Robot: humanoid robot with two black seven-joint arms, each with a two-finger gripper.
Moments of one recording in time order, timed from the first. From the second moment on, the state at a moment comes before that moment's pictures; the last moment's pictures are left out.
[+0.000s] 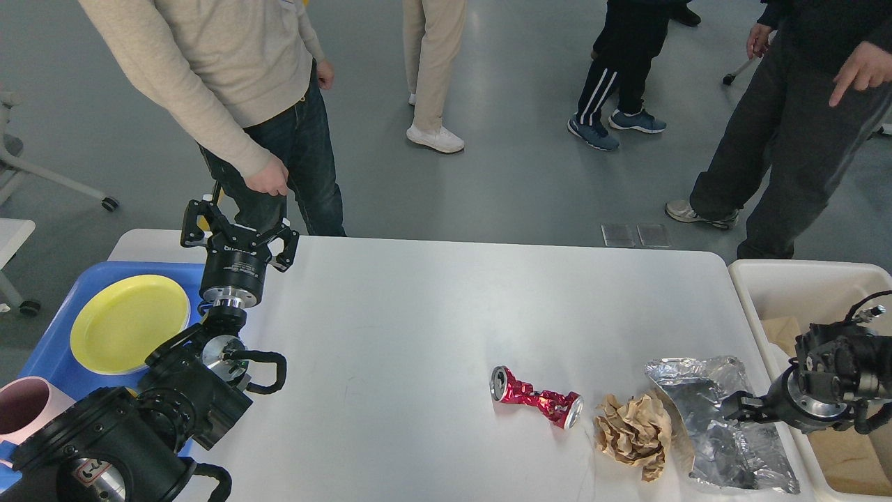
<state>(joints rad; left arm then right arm) -0.85 -0.09 -0.81 0.10 -0.21 -0.79 -0.56 1.11 -0.39 -1.27 0.74 -0.32 0.31 0.08</state>
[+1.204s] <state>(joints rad) -0.85 -0.09 -0.81 0.10 -0.20 -0.79 -0.56 1.08 -0.39 -1.20 0.76 -0.32 -0.06 0.09</state>
